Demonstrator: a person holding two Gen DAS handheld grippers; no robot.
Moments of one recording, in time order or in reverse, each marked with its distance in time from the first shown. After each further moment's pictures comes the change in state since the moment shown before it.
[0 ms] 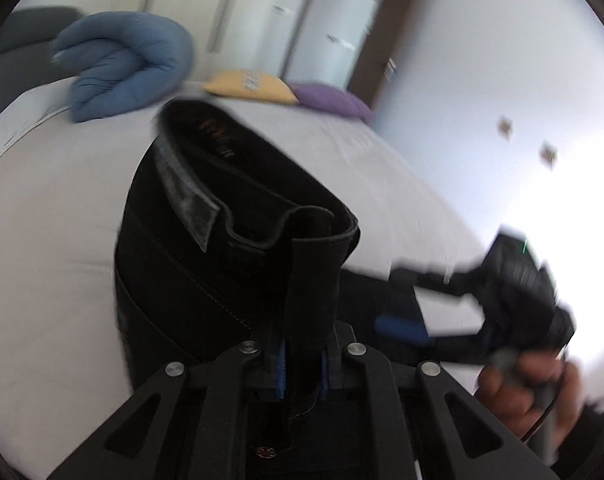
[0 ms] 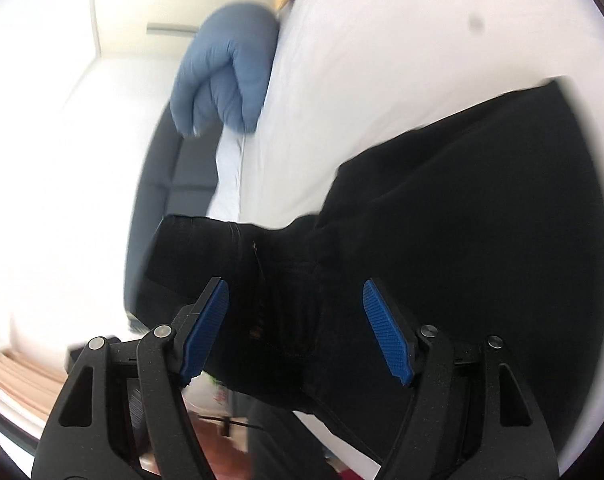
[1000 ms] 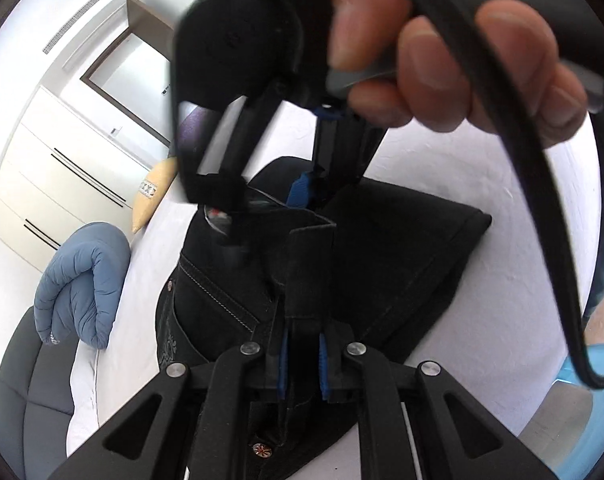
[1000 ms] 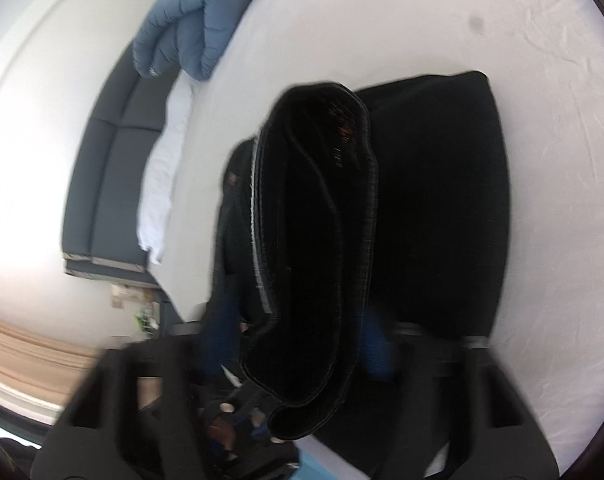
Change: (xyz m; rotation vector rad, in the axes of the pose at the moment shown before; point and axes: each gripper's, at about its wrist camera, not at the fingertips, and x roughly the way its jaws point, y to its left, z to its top) left arm 0.030 -0.150 -0.141 1.028 0.025 0.266; right arm -0.017 -0.004 0.007 -0.168 0.192 -0.294
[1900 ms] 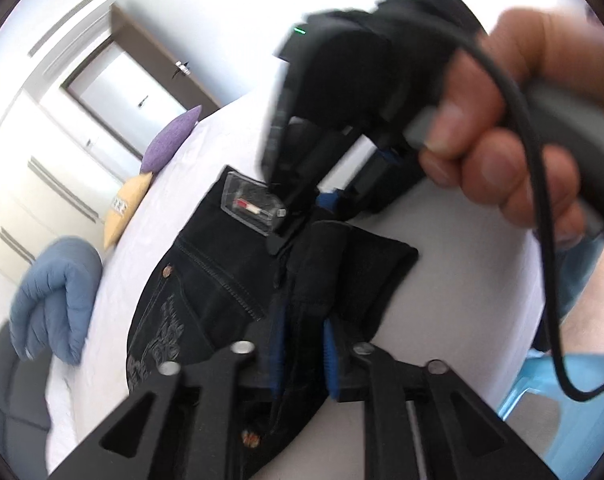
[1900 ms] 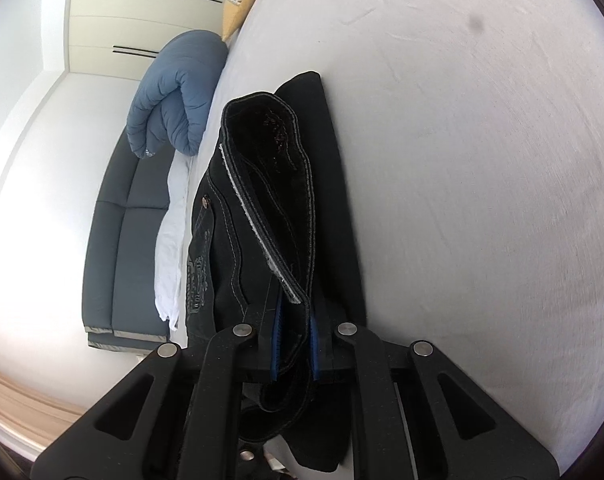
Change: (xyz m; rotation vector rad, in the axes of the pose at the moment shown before) left arm 0.013 0.027 -0.002 -0.028 -0.063 -0.120; right arm -0.024 -0.080 -0.066 0.200 -0.248 0.113
